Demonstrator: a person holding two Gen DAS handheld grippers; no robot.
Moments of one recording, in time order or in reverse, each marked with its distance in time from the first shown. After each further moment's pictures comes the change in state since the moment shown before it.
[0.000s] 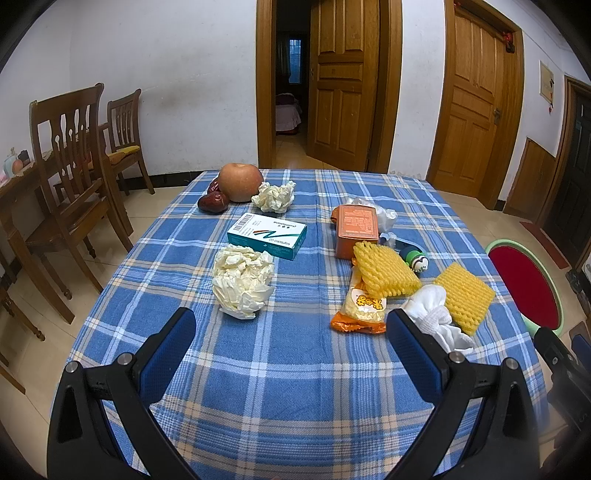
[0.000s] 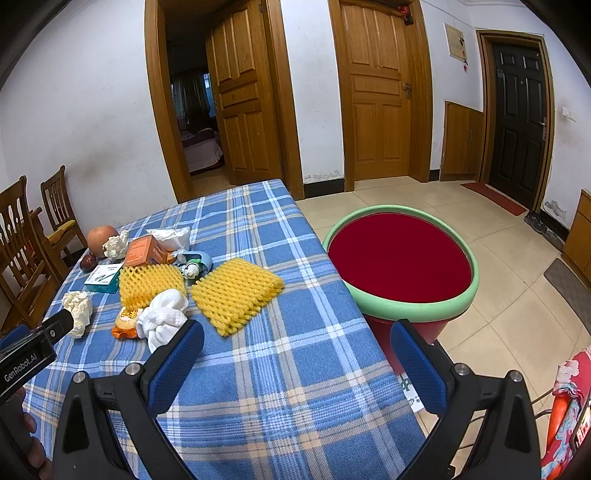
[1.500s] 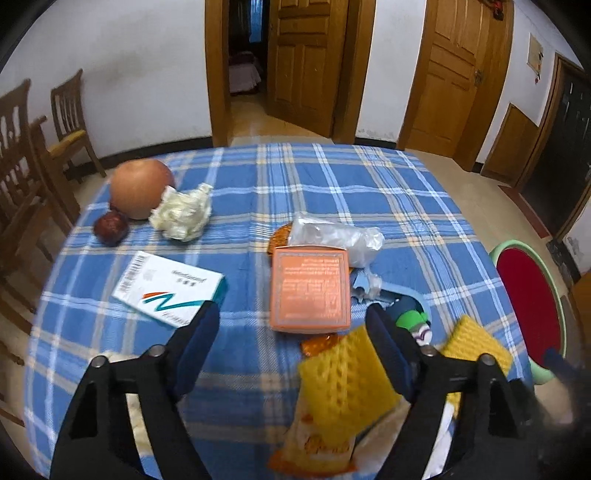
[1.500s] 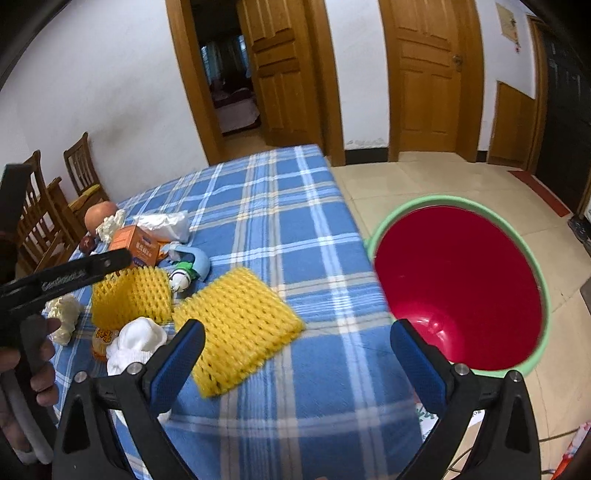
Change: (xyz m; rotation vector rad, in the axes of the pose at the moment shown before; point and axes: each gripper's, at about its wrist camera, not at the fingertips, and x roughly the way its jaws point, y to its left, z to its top) left arm 0.132 -0.041 0.075 0.064 0.200 -0.139; right arm 0.098 -0.002 0.042 -0.086 0.186 0.156
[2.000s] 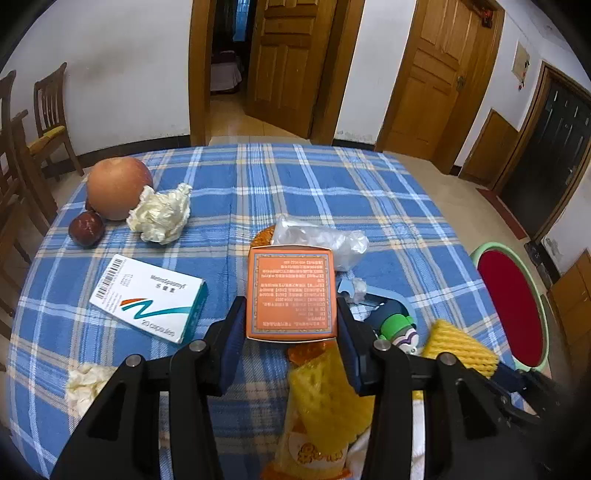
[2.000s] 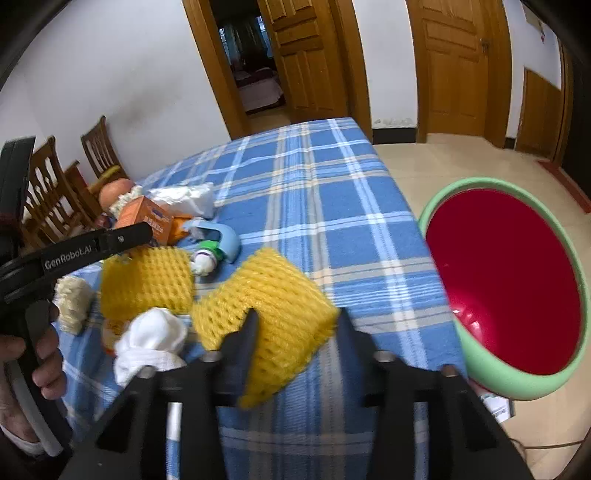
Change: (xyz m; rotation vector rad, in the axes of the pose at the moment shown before) left arm -0.004 0.005 -0.002 0.003 -0.016 -0.096; right arm 0.028 0.015 -0.001 -0.008 0.079 0.110
